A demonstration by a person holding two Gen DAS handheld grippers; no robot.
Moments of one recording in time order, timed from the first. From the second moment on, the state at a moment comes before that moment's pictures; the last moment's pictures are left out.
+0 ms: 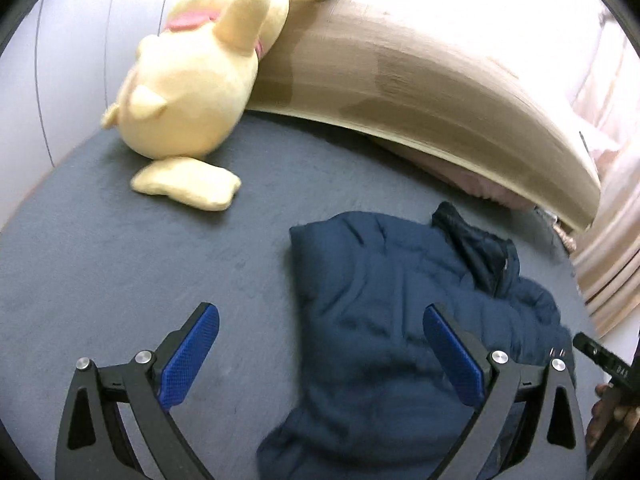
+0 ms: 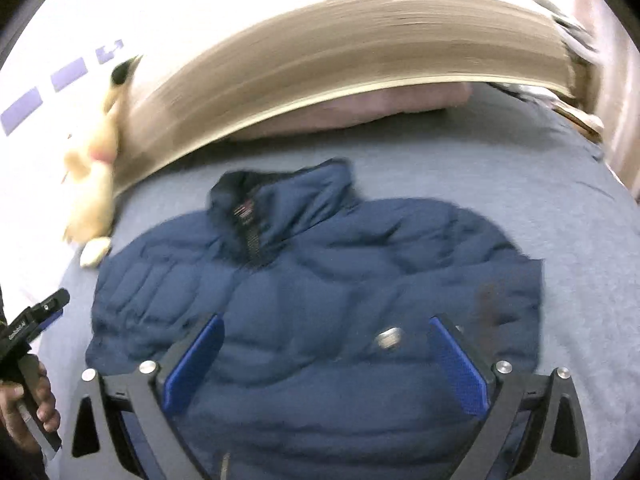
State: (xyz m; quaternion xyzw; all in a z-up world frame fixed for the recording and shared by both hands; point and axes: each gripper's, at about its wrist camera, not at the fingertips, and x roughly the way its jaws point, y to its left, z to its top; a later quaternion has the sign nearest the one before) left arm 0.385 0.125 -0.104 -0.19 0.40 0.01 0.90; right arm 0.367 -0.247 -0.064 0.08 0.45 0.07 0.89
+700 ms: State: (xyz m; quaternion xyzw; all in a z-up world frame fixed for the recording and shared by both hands) left arm 0.442 0.090 -0.128 -0.10 0.46 0.04 0.88; right arm 0.394 -0.271 -0.131 0.02 0.51 0.01 0.86
